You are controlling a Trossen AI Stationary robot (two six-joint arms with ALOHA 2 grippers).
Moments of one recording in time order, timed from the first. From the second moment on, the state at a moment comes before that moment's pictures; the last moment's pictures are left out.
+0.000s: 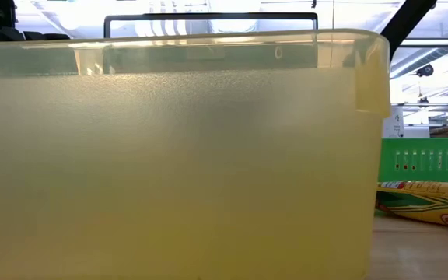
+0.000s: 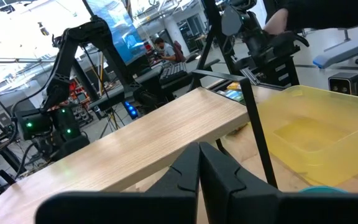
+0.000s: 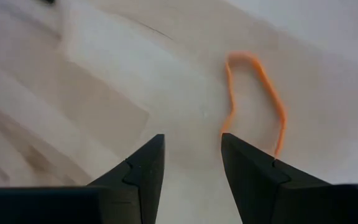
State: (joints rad) left arm -0.22 0.03 0.00 0.02 0.01 0.44; right arm -0.92 1.59 0.86 -0.50 -0.26 0.18
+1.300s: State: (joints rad) left arm -0.22 0.03 0.00 0.02 0.01 0.44; right arm -0.90 1.78 1.01 -0.72 -0.10 -0.17
